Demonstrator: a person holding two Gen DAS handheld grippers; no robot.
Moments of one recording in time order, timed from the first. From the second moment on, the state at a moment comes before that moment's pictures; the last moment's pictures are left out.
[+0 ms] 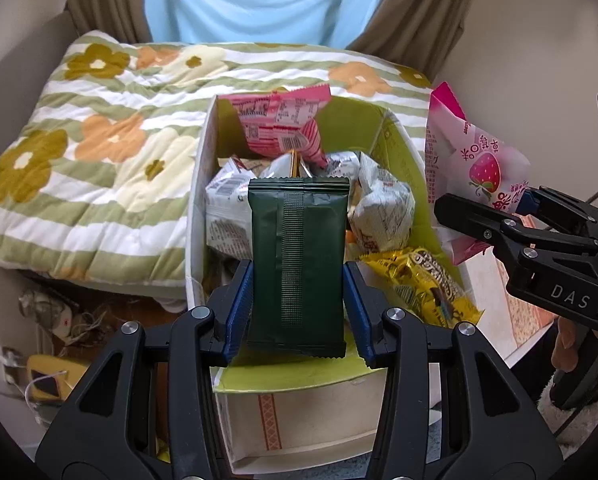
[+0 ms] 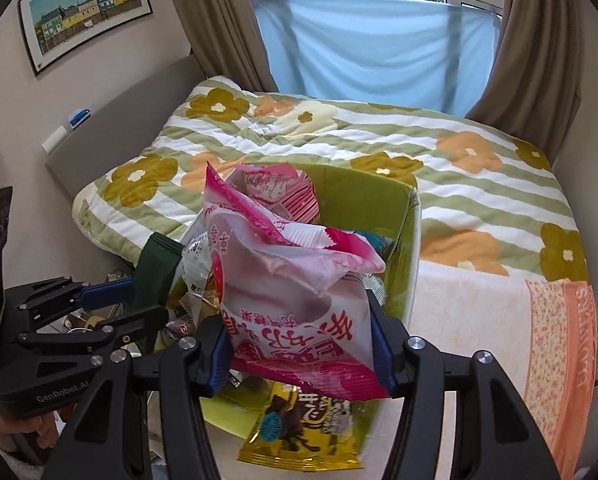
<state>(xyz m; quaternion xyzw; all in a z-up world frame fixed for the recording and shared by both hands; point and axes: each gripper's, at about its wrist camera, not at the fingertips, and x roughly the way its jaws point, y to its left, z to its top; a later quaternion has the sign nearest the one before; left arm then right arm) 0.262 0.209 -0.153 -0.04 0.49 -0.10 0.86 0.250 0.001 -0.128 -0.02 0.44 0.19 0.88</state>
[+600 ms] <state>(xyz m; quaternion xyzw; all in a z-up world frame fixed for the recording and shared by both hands) 0.254 0.213 -0.171 -0.04 0.51 -0.11 0.85 0.246 0.013 -0.131 0.00 0.47 0.18 0.87</state>
